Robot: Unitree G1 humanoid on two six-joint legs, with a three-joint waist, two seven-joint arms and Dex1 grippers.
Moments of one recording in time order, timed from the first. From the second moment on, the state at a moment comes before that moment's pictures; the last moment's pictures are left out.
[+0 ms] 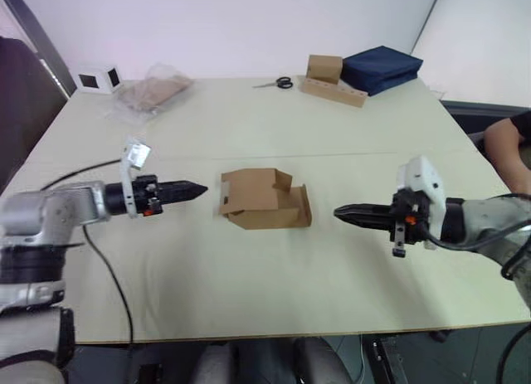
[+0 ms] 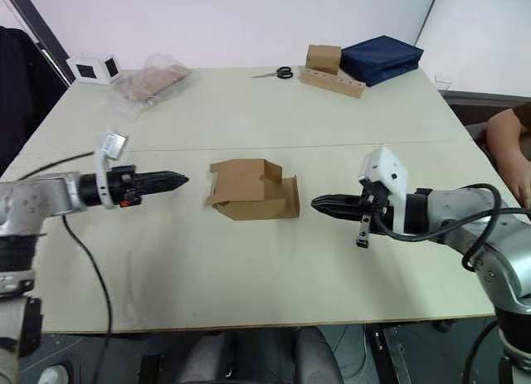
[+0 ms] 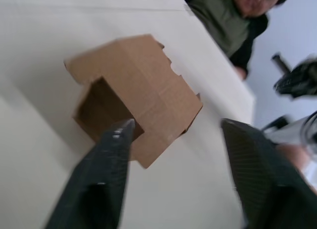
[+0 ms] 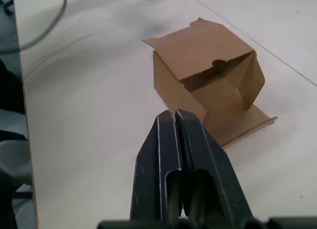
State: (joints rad) left arm -0.69 0.76 0.12 0.29 -0.82 1.20 -1.06; right arm -0.28 -0.93 -0.20 -0.56 0.77 0.82 0.89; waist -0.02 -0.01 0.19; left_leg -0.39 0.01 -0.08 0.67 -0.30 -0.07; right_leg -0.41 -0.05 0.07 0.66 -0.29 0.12
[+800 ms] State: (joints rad) left arm -0.98 0.51 -0.06 0.83 -0.56 1.07 -1.25; right arm -0.21 -0.89 -0.21 -0.65 0.78 0.82 0.74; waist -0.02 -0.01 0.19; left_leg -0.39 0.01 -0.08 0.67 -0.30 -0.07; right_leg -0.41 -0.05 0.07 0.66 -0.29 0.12
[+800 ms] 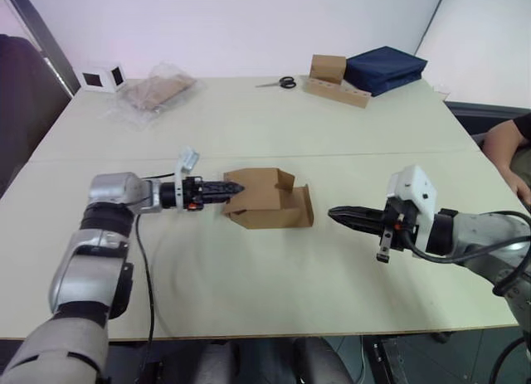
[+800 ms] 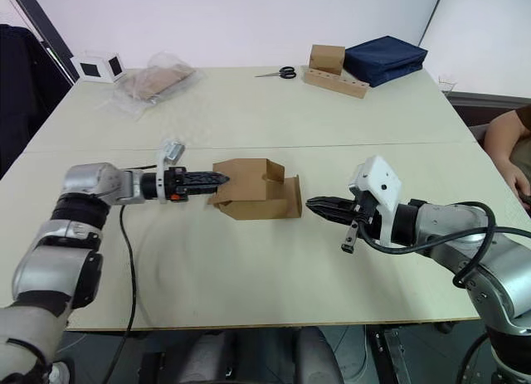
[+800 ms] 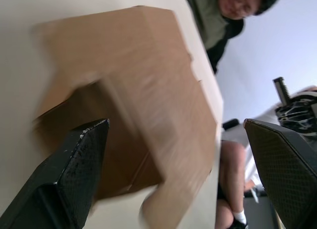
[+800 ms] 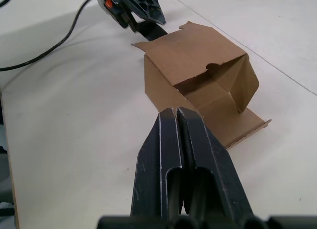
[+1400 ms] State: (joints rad) left arm -1.10 0.40 0.00 1.09 -0.44 0.95 -1.31; right arm -0.17 -0.91 -0.22 -0.70 0.79 0.85 0.69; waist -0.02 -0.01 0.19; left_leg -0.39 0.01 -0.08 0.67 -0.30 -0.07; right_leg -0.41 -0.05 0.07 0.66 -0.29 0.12
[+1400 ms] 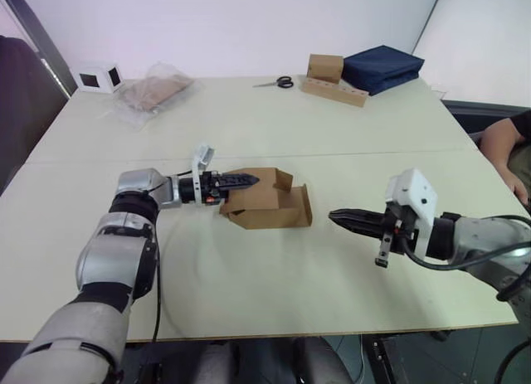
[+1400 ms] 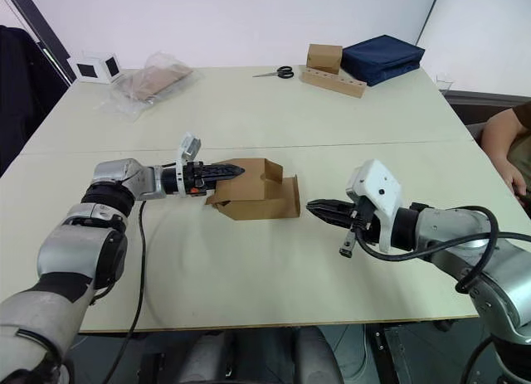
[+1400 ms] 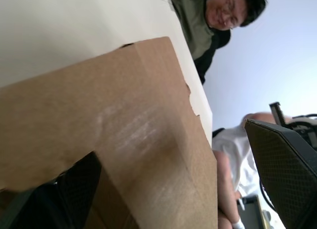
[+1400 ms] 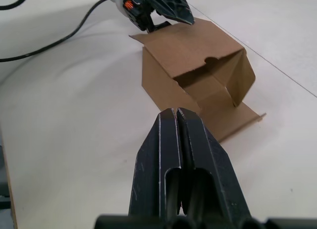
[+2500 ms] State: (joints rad) left arm -0.99 0.45 0.12 0.55 -0.54 1.01 -1.37; right arm -0.21 -0.87 -0.20 -0.69 0.77 0.83 0.63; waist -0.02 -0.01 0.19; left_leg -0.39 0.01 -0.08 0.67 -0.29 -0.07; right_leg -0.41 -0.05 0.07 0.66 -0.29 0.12
